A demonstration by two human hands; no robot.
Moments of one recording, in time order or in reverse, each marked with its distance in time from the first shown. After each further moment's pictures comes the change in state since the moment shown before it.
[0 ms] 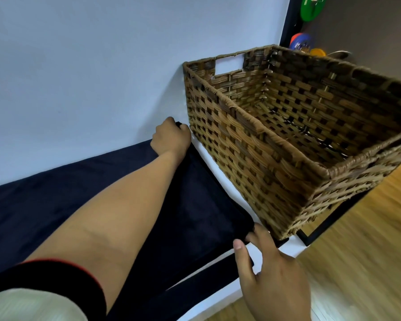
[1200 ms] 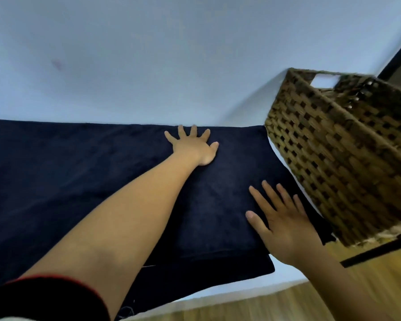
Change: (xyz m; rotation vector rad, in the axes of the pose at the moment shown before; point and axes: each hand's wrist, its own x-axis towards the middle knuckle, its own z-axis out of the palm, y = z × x) left_hand -0.022 -0.142 -0.100 0.497 -0.555 0.071; right_hand 0.039 -0.056 0.049 -0.593 -0.556 -0.485
